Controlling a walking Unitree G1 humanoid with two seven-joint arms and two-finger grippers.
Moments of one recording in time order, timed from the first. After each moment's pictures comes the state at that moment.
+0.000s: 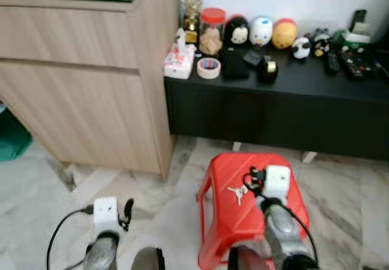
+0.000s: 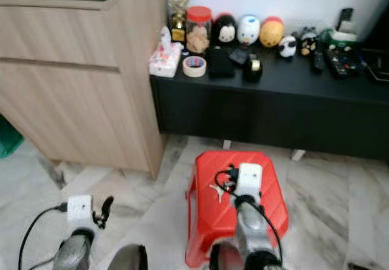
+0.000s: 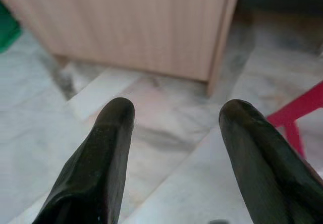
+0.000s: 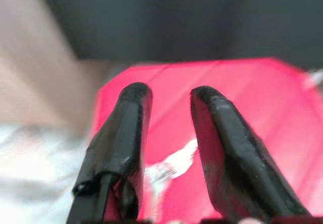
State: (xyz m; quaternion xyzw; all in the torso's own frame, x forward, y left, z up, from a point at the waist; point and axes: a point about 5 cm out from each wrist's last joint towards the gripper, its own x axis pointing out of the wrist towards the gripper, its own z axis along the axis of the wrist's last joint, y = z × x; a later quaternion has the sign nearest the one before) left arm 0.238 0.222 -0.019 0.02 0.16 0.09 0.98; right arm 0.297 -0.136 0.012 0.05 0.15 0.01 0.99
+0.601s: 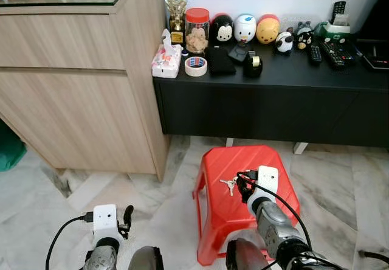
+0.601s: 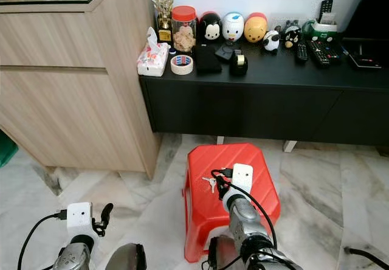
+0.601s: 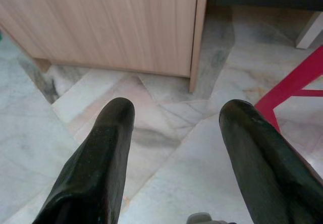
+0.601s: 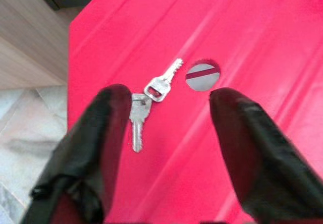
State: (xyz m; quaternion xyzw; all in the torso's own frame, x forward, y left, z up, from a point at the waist) left arm 0.235 0.215 -0.020 0.01 0.15 0.09 0.98; right arm 0.307 -0.132 0.004 0.09 0.27 0.01 0.96
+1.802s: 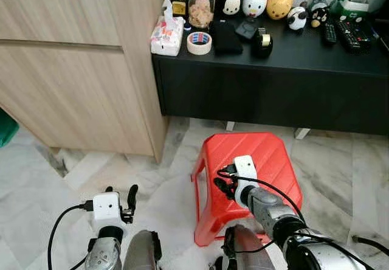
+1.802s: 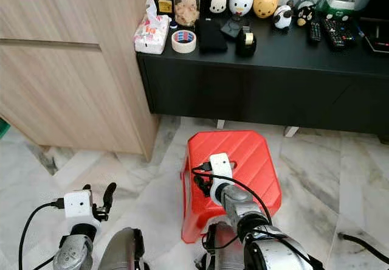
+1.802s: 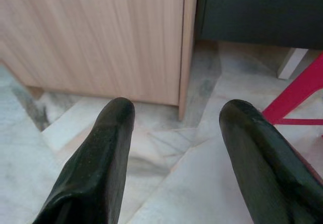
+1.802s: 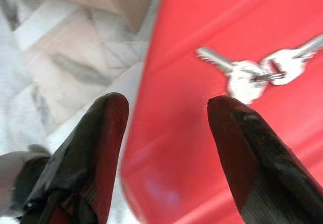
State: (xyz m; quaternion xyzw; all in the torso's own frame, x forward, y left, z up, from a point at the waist) left arm 0.234 0.203 0.024 0.01 0.04 0.07 1.00; right arm 0.321 -0.108 0.019 0.04 0.32 0.19 0.93
